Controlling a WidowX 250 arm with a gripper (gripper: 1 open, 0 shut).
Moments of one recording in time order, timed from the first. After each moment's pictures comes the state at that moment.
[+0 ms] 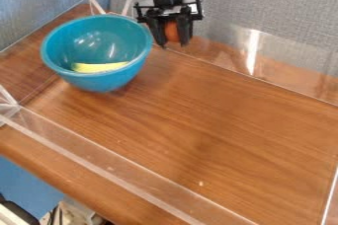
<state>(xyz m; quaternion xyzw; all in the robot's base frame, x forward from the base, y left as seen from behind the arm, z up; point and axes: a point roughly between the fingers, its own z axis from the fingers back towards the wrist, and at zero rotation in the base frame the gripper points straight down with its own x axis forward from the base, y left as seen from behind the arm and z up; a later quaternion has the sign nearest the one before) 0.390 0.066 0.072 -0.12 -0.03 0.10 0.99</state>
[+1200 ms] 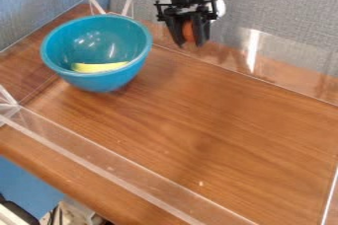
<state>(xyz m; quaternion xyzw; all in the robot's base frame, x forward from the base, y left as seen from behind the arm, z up) 0.399 0.042 0.078 -0.15 0.00 -0.01 0.99</state>
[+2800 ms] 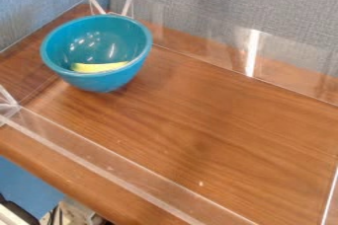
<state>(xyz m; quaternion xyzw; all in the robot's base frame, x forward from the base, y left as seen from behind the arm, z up) 0.387 0.111 0.166 -0.15 -0.08 0.00 0.99</state>
